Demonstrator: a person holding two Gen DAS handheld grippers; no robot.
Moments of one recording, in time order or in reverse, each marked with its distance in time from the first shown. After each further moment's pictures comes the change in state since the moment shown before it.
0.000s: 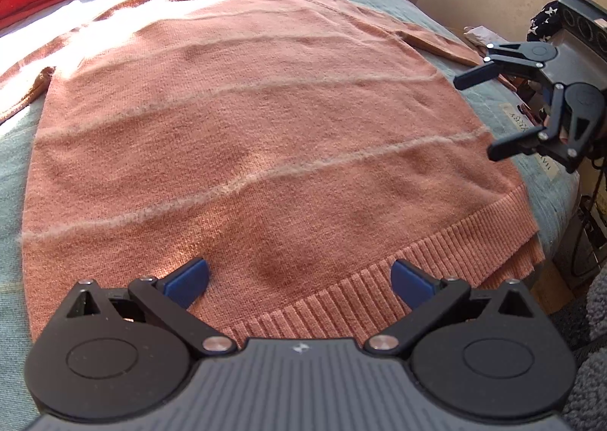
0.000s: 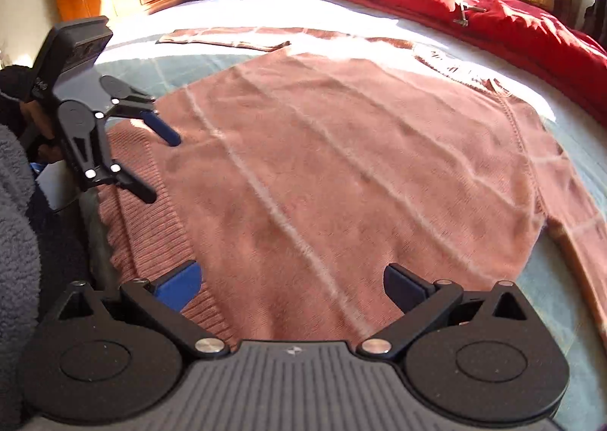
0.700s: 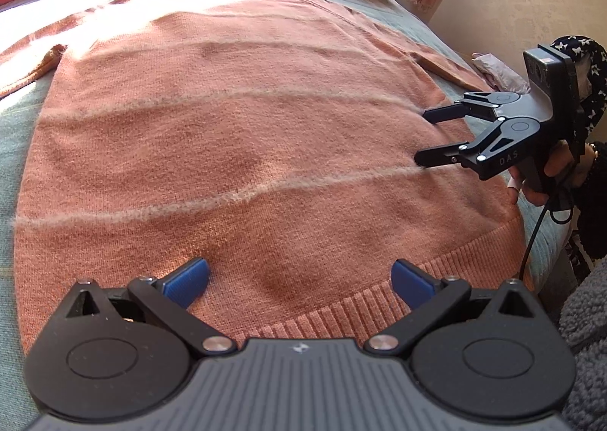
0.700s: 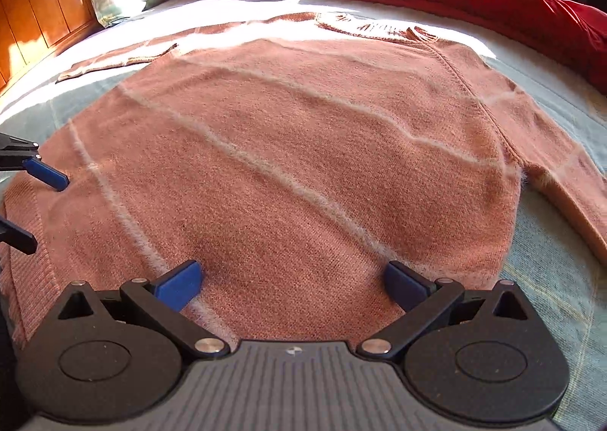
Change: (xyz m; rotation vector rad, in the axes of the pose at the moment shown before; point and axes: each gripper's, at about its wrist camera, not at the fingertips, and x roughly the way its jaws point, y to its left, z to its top) left arm 0.000 0.012 0.004 -0.104 -0.022 -0.040; right arm 0.057 -0.038 -0.008 0.244 -0.013 -0.124
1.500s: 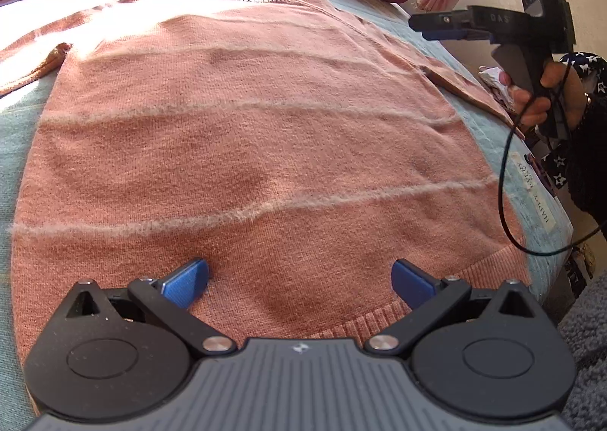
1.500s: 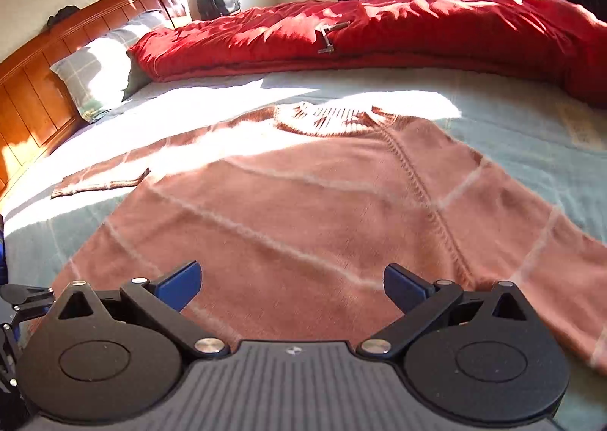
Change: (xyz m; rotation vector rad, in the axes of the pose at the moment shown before) left arm 0.003 0.001 0.008 -0.035 -0.024 0.017; right arm -0.029 -0.061 0.099 0.144 -0.195 -0.012
